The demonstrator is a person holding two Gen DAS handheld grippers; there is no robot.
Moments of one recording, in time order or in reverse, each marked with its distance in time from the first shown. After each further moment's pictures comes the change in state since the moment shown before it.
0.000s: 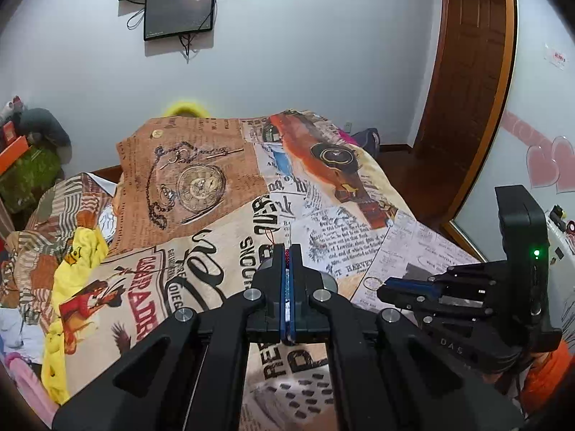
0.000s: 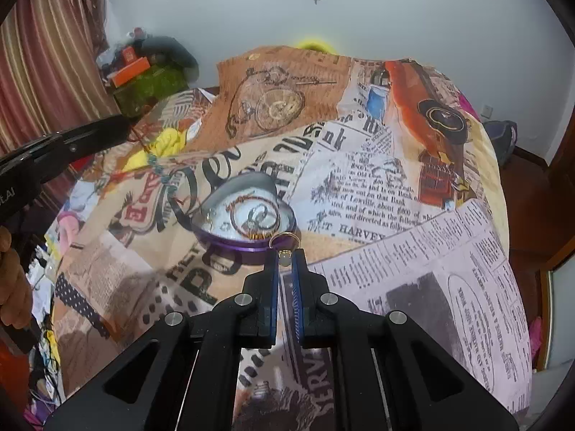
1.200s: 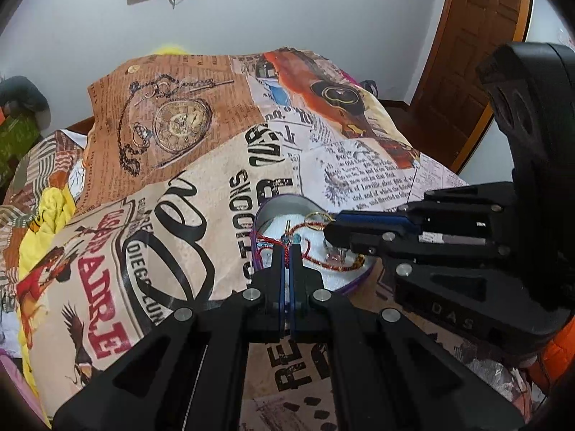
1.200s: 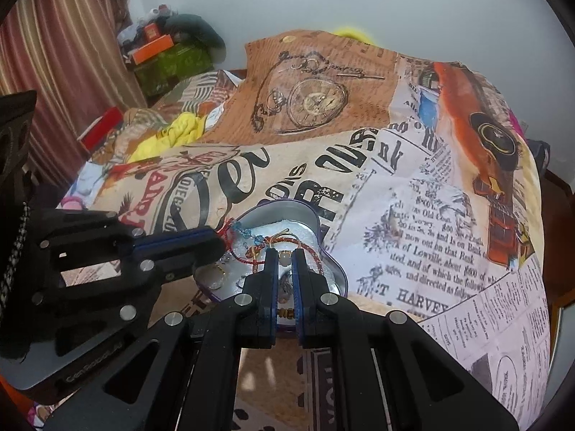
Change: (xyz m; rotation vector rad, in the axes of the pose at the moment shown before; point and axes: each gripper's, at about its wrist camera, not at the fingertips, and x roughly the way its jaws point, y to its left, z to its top) left arm 0.089 0.022 -0.045 -0.013 0.205 -0.059; right arm 0.067 0.024 0.031 -0.111 0.074 0.083
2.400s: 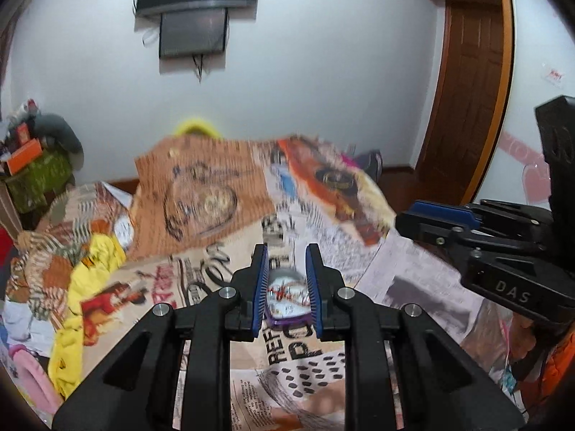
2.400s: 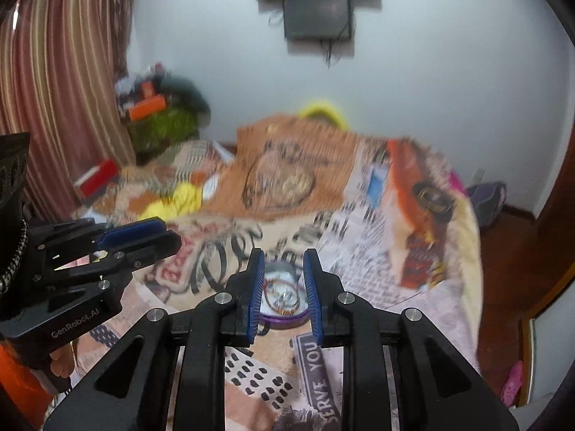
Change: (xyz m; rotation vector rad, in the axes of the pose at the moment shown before) left arm -0.169 -0.035 0.016 -0.015 -0.316 0.084; right arm -0.170 0.042 -0.002 -0.003 -0.331 -0.161
